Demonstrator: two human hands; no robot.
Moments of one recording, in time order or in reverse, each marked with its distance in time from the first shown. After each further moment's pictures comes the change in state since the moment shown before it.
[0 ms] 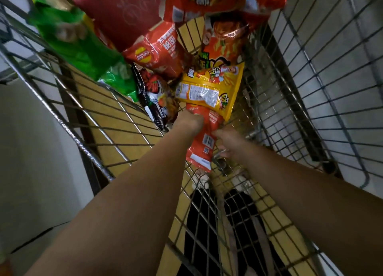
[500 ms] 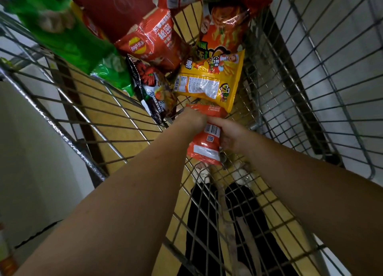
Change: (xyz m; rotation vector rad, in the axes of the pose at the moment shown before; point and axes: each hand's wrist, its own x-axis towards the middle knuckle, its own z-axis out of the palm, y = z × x) left_hand -0.001 0.002 0.005 0.180 -0.078 -0.006; right_hand 0.017 0.002 -0.004 0.163 -0.146 0.069
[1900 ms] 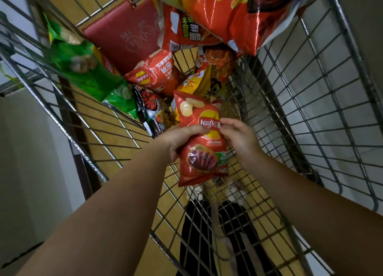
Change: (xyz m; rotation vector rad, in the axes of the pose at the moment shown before) left_hand -0.052 0.011 -0.037 -0.487 -0.274 -0.057; right_hand -0.068 -0.030 -0.016 -0.026 0.201 -0.488
